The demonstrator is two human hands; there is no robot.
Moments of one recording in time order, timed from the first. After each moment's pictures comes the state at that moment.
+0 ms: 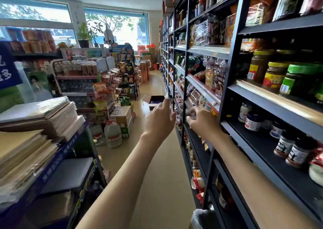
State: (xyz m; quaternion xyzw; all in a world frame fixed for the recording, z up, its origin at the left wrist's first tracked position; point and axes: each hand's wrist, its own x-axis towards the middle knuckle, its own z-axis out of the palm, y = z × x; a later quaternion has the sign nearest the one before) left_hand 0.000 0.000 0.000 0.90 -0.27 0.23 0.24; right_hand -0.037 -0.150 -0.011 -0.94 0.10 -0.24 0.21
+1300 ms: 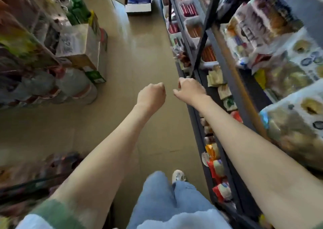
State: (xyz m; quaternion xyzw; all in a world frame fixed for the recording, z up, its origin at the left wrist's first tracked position) left_hand 0.776 -0.232 -0.289 0.96 -0.22 -0.11 0.11; right_hand 0.738 -0.370 -0.285 -0.96 0.16 0.11 0.19
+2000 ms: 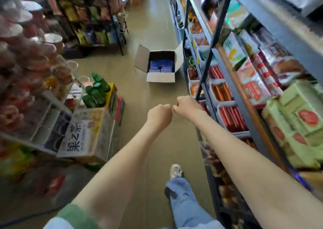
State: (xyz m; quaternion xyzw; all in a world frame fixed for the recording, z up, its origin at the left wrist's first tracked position) left_hand 1.485 -0.367 -0.265 0.97 -0.22 -0.09 0.09; right_hand 1.474 -0.486 -0.251 -0.97 0.12 0.10 0.20
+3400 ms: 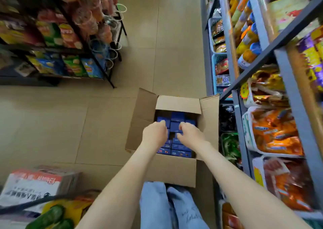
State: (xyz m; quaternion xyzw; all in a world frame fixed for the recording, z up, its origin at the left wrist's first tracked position) left_hand 2.605 -0.620 -0.447 0.96 -0.12 -0.24 0.07; right_hand 2.573 -0.758 -0.472 -0.93 0.10 0.26 0.23
